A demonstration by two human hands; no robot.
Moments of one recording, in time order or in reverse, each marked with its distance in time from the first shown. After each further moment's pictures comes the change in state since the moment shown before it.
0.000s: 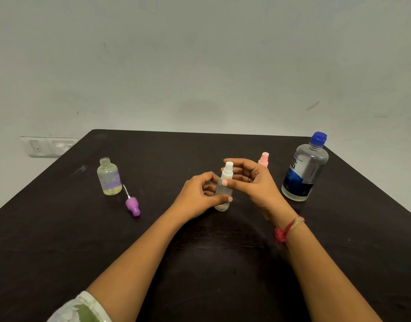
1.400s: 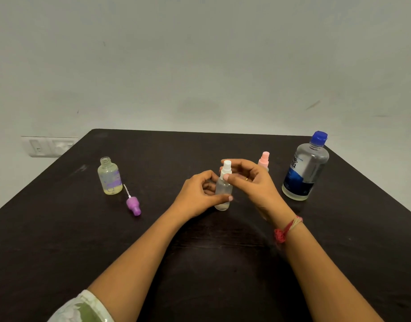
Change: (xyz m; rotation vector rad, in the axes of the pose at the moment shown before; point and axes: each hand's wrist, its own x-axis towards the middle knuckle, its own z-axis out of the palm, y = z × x) left_hand 0.001 0.000 0.001 0.030 0.024 -0.013; right_hand -0.002 -0.002 0.006 0.036 0.020 -0.013
